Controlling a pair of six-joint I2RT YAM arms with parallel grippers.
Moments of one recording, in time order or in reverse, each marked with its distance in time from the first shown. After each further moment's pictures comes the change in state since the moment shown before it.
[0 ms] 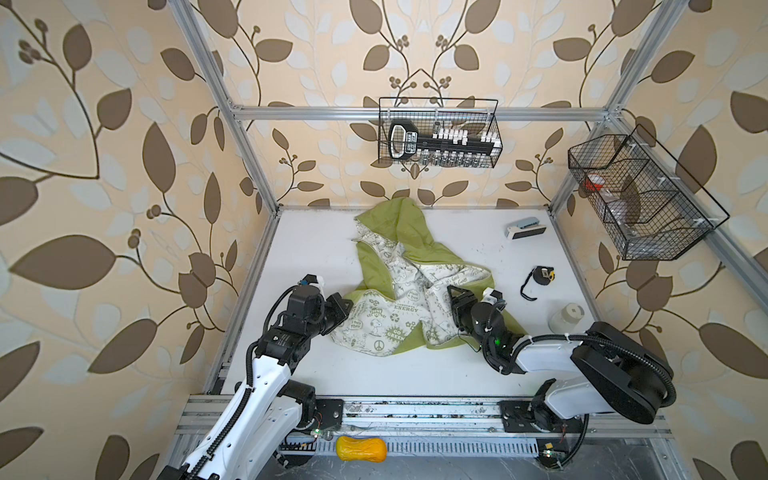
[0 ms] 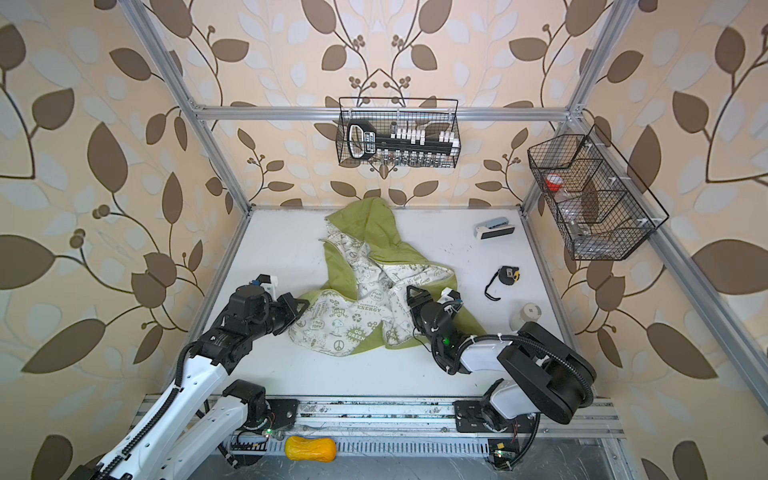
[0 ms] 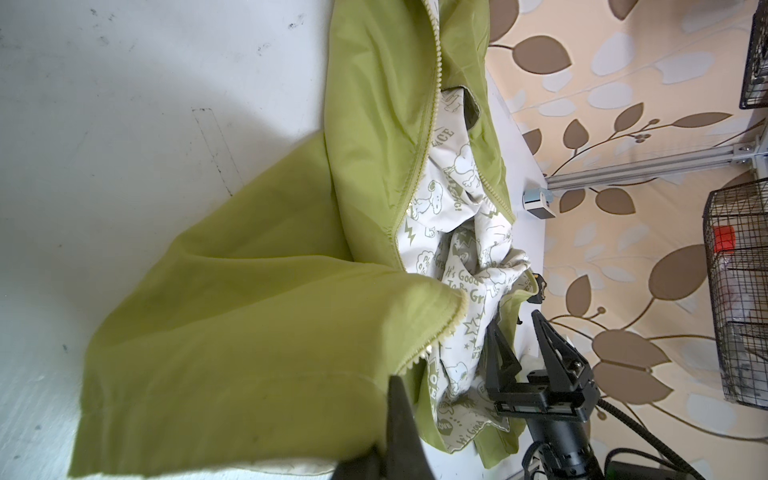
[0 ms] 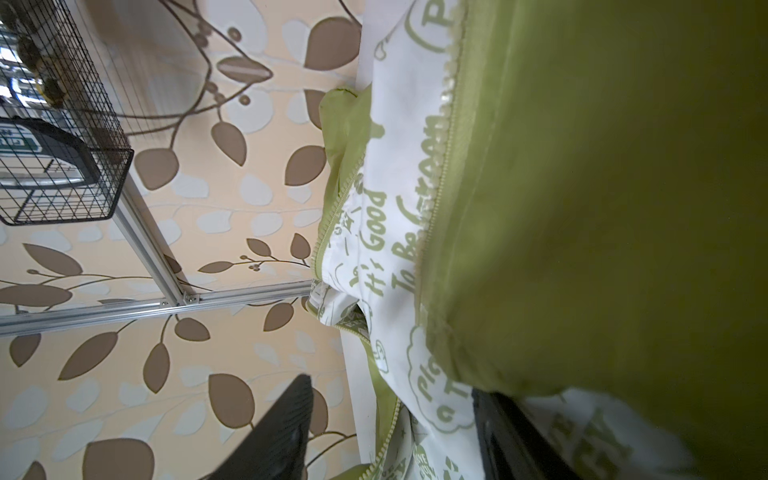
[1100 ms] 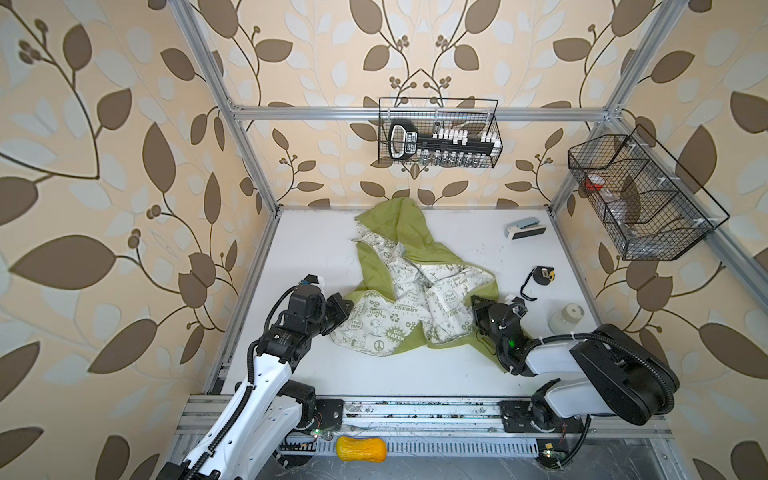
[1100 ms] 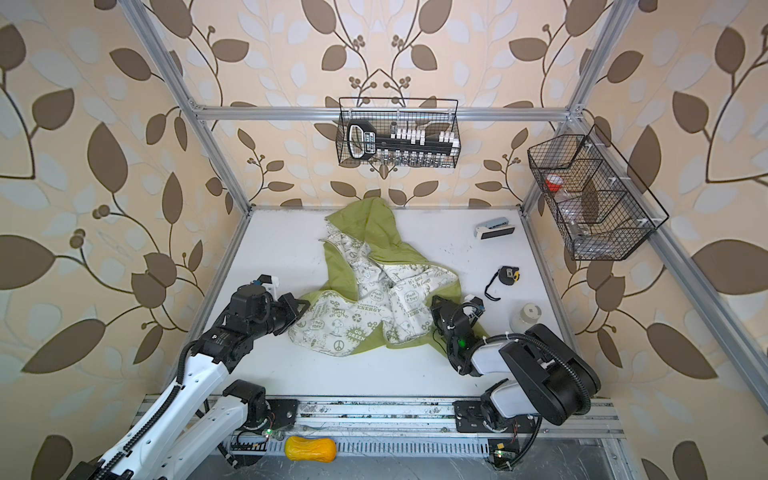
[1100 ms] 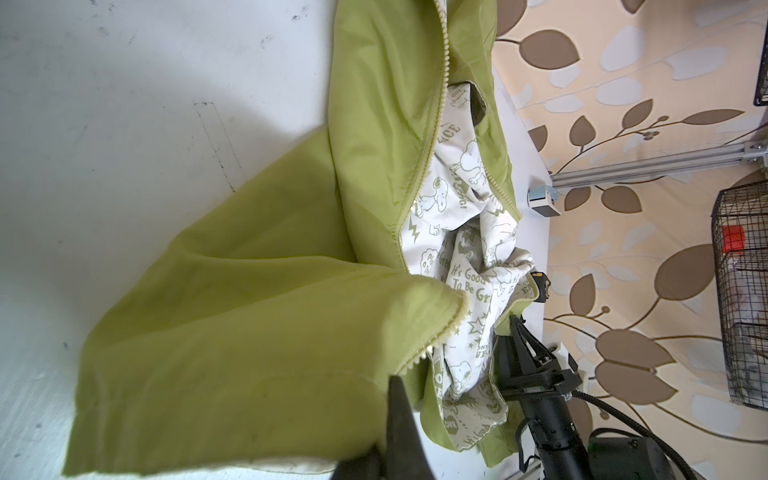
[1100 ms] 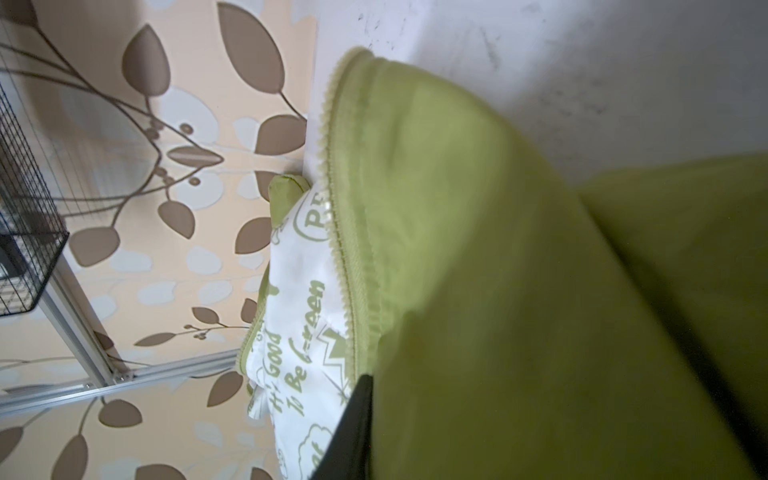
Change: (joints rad) left arm 0.000 0.015 0.000 -0.002 0.003 0.002; right arm -0.207 -0.014 -0.113 -0.001 -0.060 -0.119
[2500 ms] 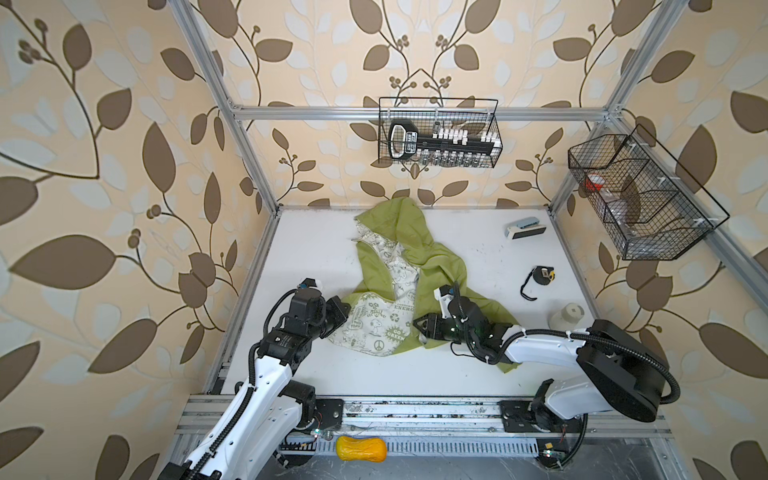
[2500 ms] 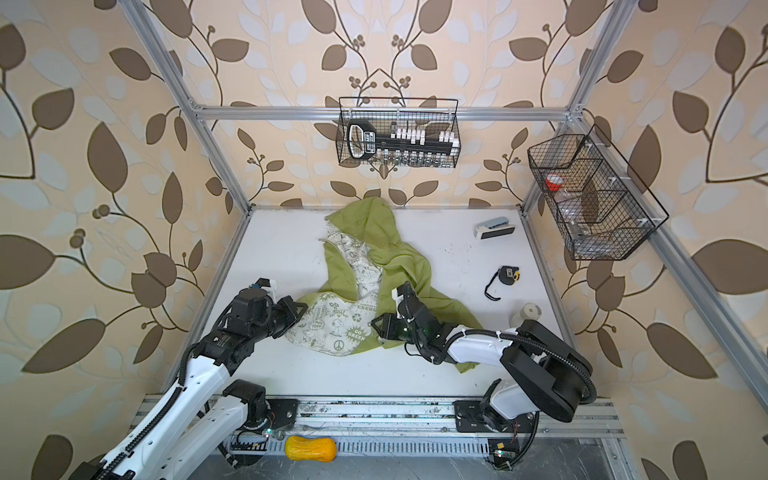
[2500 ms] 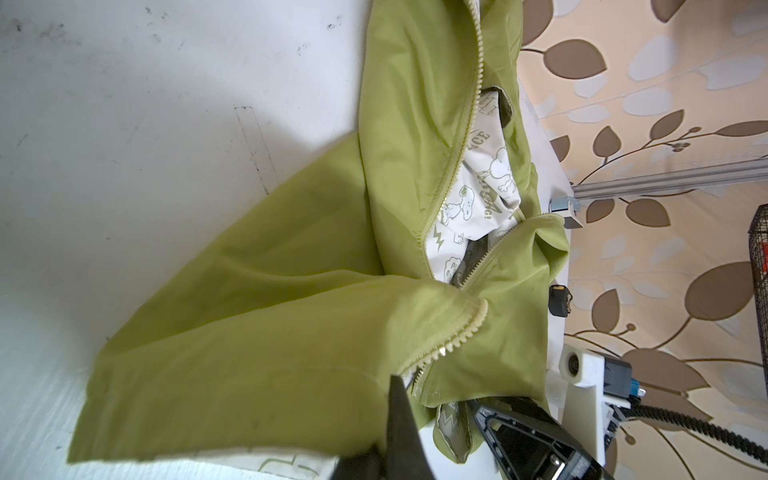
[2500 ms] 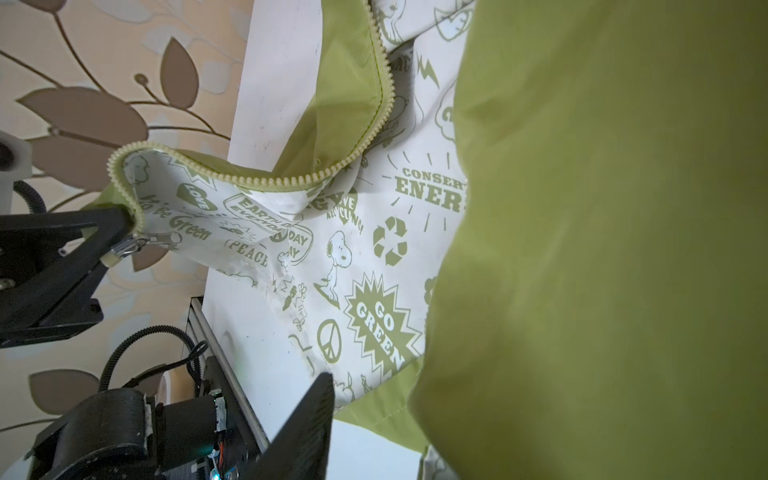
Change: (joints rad) left arm 0.000 -0.019 -0.042 0.002 -0.051 -0.001; right arm 0.321 0.026 0.296 -0.431 -0.442 -0.545
